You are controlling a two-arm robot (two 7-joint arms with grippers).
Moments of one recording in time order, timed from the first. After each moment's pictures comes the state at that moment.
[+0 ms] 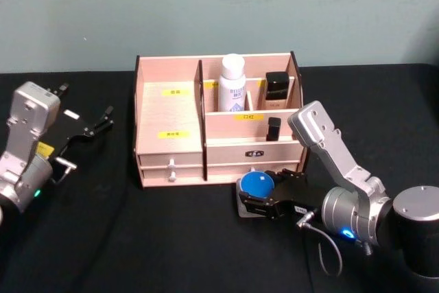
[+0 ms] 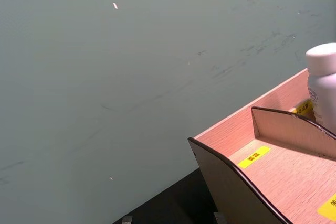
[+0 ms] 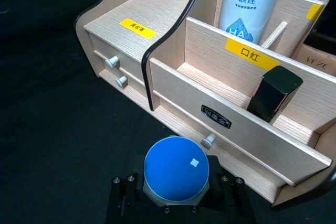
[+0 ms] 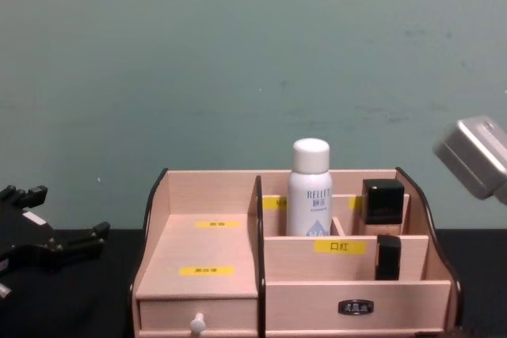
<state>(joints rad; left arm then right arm) -0.20 0.60 0.45 -1.41 -0.25 -0.12 0.03 0.08 0.43 -0.42 -1.74 0.27 0.60 0.33</state>
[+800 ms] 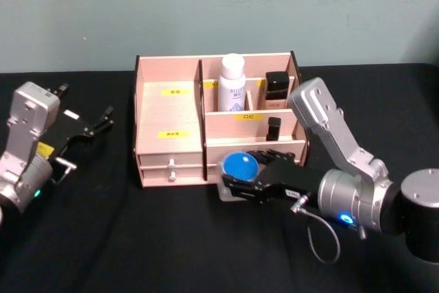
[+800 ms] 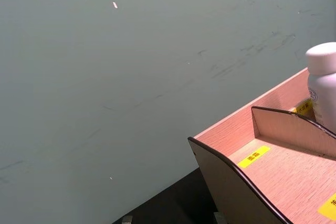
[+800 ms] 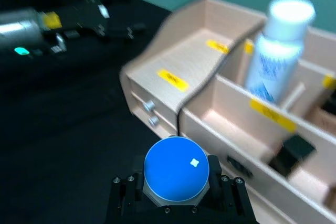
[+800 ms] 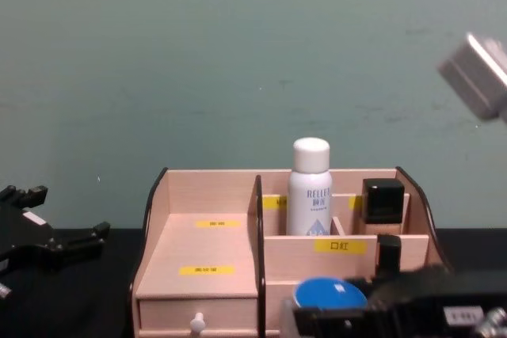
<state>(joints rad) -0.20 0.60 0.45 -1.41 -0.25 -0.12 0.03 0.11 0.45 -0.42 -1.81 0.33 0.56 0.39</state>
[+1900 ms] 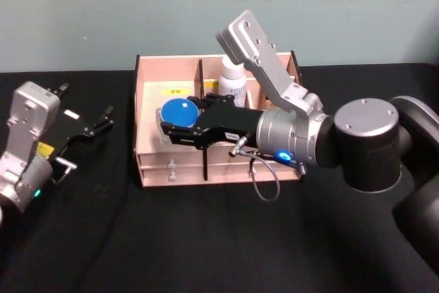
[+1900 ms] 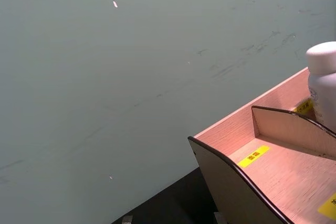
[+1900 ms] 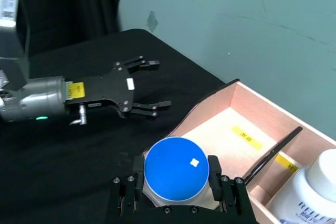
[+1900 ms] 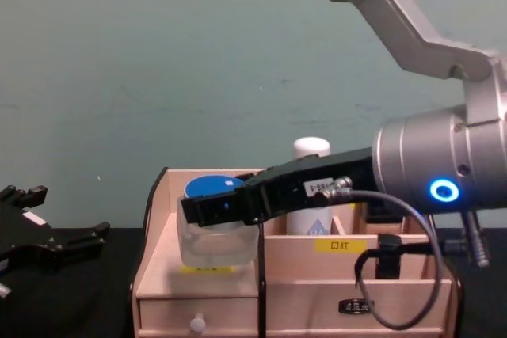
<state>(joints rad) -0.20 0.60 0.45 -1.41 -0.25 -0.12 0.03 0.41 0.32 -0.58 -1.68 0.32 0.58 0.39</state>
